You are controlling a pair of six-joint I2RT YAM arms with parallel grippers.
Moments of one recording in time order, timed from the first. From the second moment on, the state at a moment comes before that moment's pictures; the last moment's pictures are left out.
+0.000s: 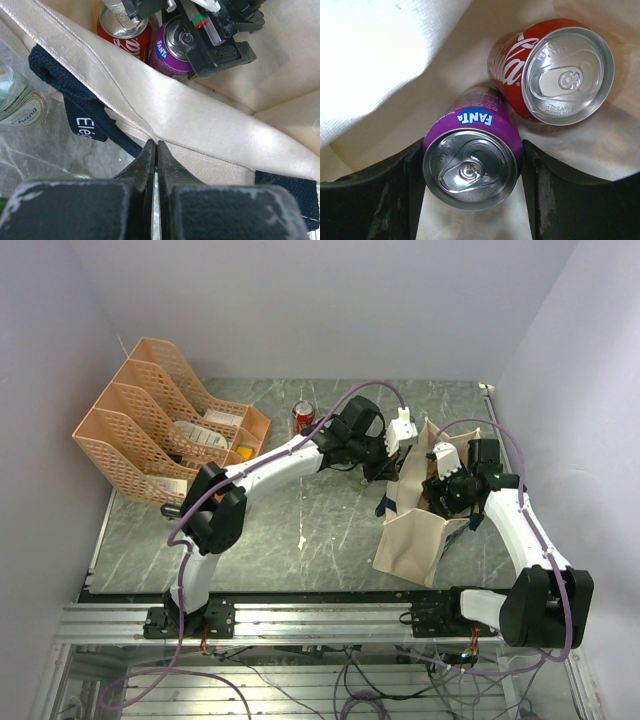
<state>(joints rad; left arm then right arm) -0.86 2.04 1.77 -0.35 0.63 0.27 -0.04 1.20 0.85 -0.70 -0.22 -0.58</state>
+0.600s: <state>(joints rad) -0.86 2.03 1.77 -0.39 0.63 0.32 -0.11 1.21 0.87 -0.71 -0.17 -0.58</state>
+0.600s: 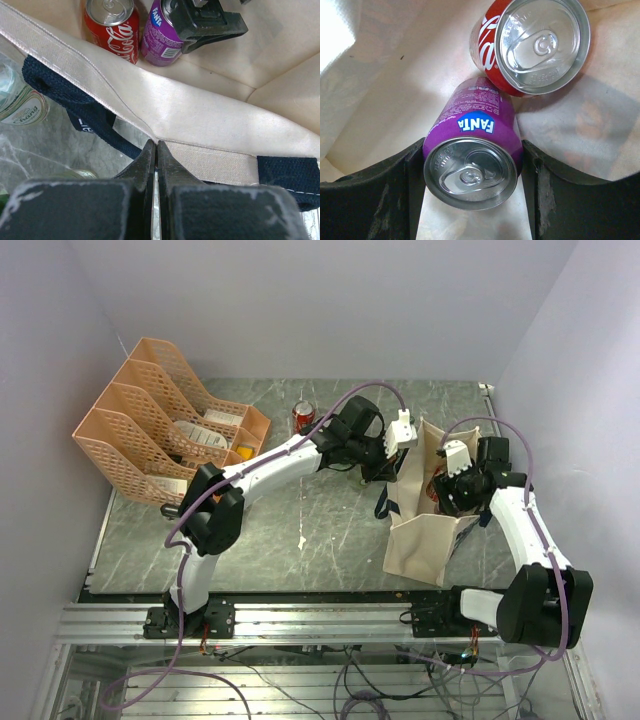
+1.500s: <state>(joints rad) -0.87 2.03 1.79 -0.39 0.63 0.32 -0.12 1.27 0.86 -0.65 -0.24 -0.57</state>
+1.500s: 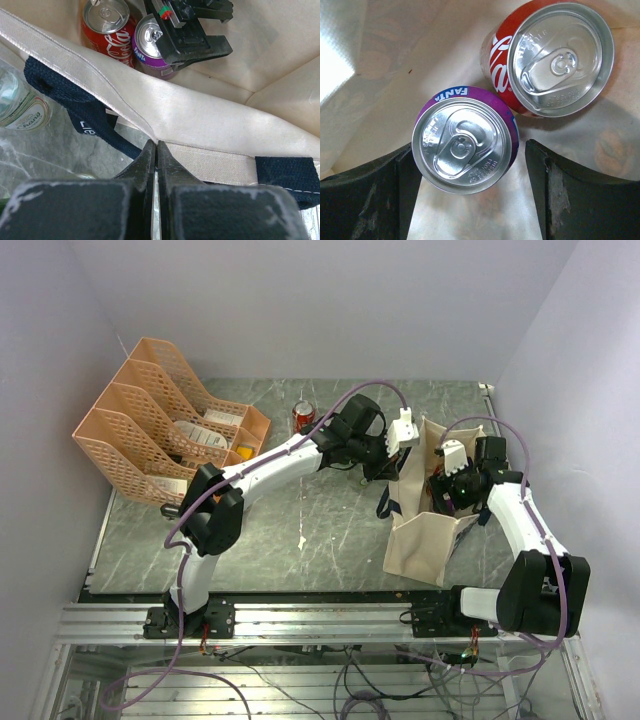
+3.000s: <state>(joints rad) -0.87 2.03 1.88 -0.39 0.62 0.24 -0.12 1.17 1.31 -0.80 -0.32 -0.44</state>
